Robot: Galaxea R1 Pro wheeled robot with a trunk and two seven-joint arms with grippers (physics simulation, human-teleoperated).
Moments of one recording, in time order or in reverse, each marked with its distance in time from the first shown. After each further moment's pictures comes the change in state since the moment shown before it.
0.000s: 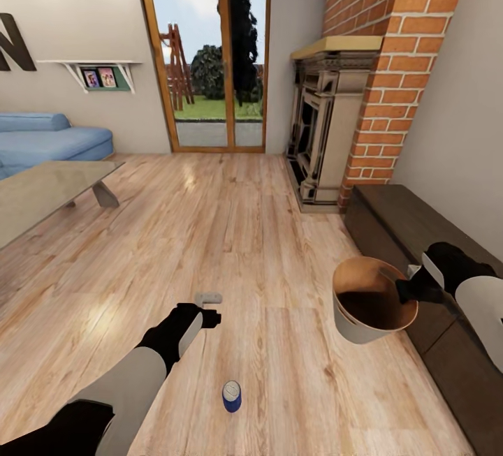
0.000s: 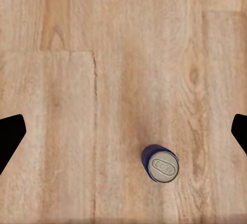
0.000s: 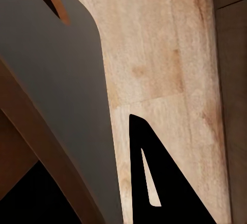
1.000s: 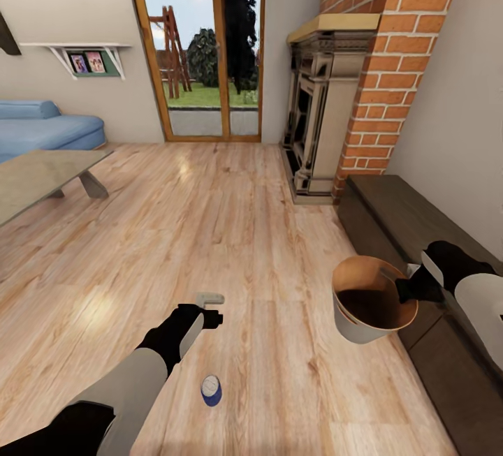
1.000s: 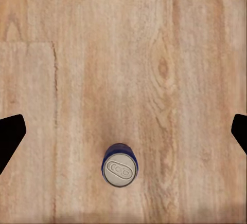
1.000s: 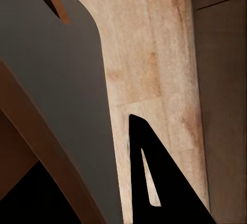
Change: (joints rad) left arm 0.005 -0.005 -0.003 -0.003 0.000 -0.006 -0.016; right arm -0.016 0.003 0.005 0.020 0.005 0.000 -0.002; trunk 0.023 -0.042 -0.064
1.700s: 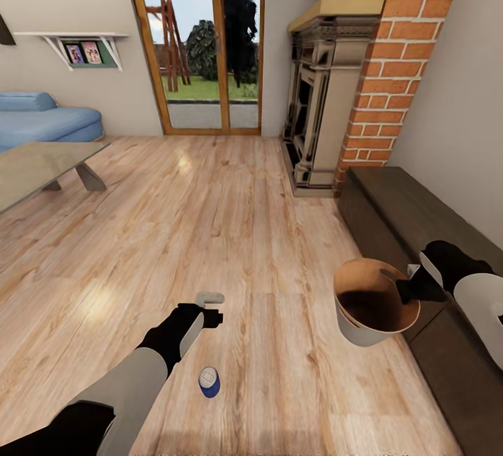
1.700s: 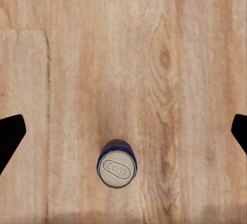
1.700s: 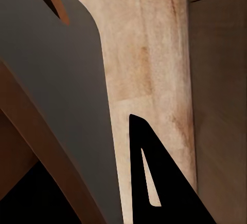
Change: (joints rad) left arm -0.001 -0.001 0.000 -0.003 0.003 0.000 0.005; right arm -0.001 0.000 0.061 0.000 -0.011 0.001 0.000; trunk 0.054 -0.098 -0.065
